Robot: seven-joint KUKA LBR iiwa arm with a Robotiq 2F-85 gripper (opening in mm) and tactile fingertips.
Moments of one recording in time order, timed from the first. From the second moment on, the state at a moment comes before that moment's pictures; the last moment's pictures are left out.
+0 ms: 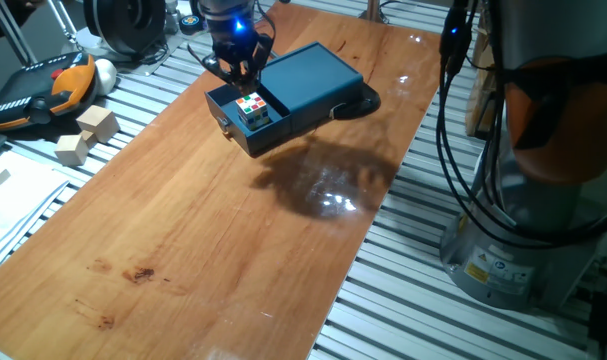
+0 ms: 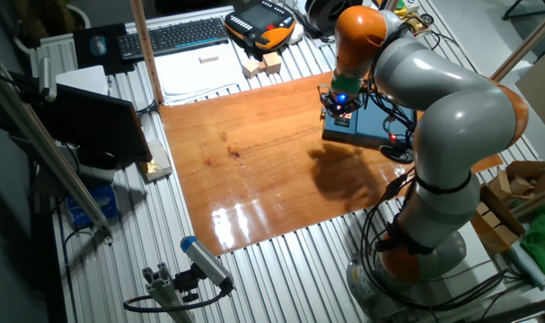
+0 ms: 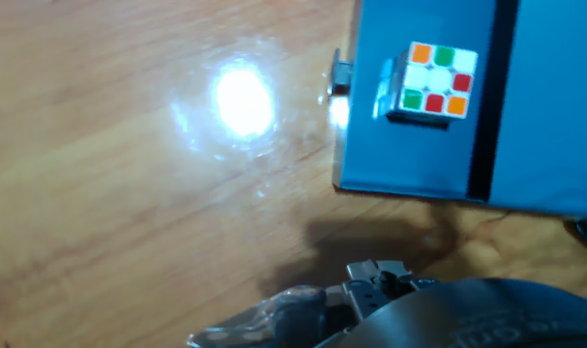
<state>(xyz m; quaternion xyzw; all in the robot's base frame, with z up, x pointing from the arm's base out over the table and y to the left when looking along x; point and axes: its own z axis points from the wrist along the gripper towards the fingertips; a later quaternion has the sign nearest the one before) 0.522 -0.015 0.219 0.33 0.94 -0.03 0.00</state>
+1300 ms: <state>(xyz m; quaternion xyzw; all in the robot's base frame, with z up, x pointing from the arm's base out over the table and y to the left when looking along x) 0.520 -0.011 0.205 0.53 0.85 -0.02 0.01</state>
